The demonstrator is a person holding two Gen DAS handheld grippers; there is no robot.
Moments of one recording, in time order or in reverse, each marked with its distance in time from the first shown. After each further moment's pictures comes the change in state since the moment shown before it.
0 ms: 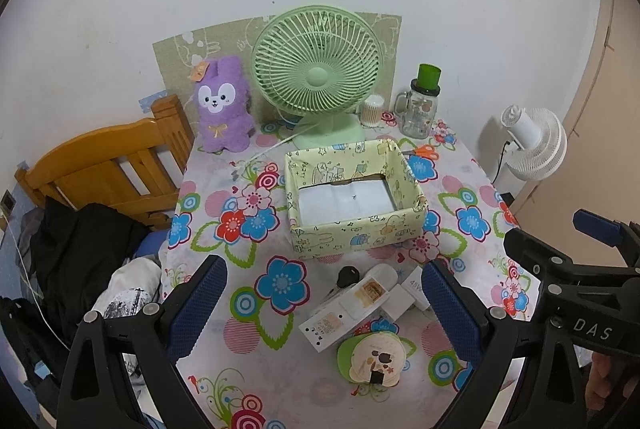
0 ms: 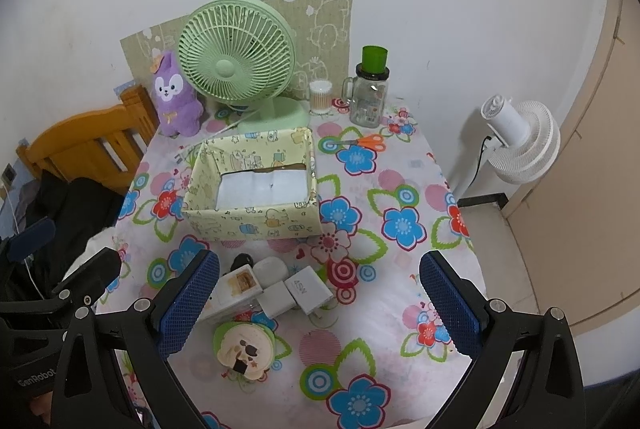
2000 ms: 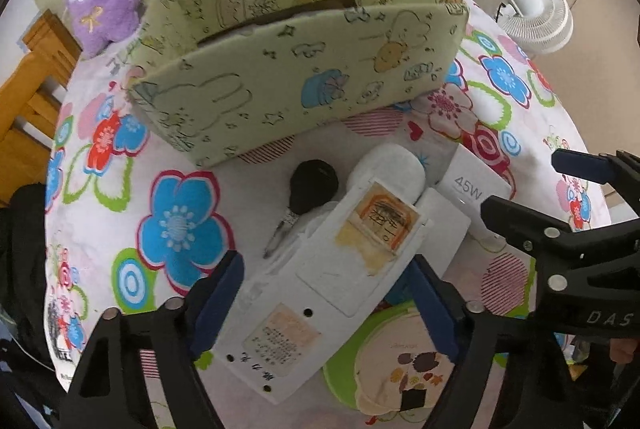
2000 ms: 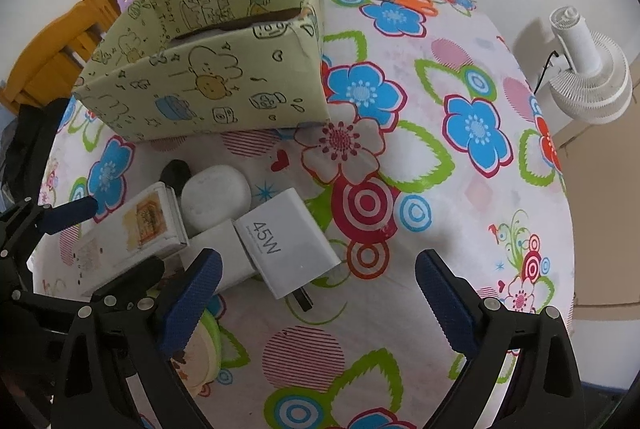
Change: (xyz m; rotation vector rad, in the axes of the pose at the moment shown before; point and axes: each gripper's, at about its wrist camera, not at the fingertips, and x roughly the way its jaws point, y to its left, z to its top) left arm 0.198 -0.023 -0.068 0.161 0.405 -0.144; right arm 0.198 -0.014 -0.061 -0.061 0.347 0.060
